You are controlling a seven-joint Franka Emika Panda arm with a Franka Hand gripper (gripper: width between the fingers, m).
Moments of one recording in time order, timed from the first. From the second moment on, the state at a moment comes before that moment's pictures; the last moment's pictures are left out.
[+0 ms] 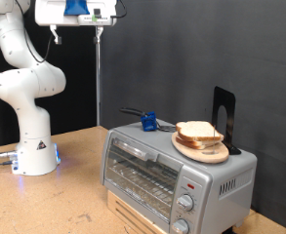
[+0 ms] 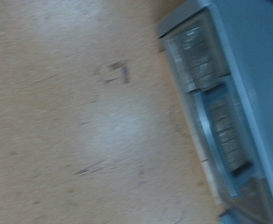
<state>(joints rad) 0.12 -0.74 -0.08 -2.29 -0.02 1.73 1.25</state>
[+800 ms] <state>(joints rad) 0.17 -0.56 -0.15 -2.31 0.03 1.85 1.06</state>
